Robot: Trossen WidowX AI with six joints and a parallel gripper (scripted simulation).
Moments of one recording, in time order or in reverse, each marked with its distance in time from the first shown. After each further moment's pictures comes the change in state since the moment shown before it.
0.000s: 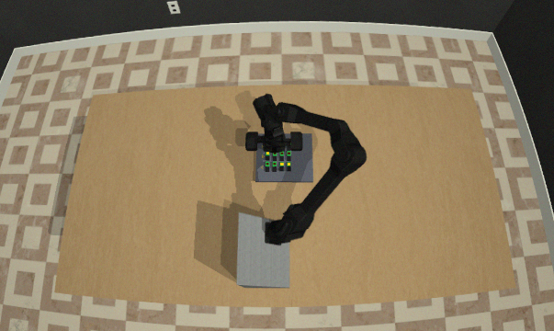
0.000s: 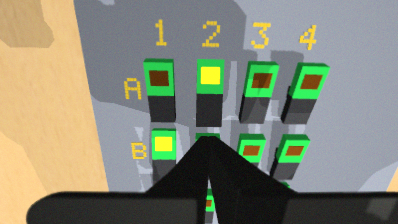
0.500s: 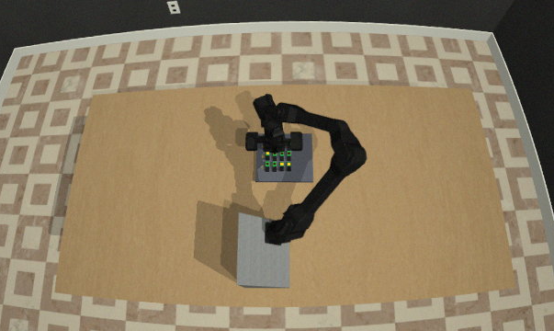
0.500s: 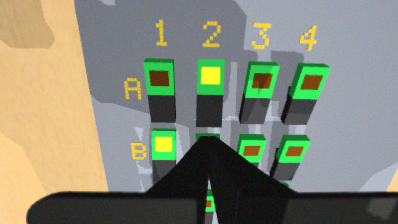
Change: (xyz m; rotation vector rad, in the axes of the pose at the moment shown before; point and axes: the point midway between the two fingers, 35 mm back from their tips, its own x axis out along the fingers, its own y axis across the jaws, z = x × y) arm 0.000 0.000 0.000 -0.003 -0.003 0.000
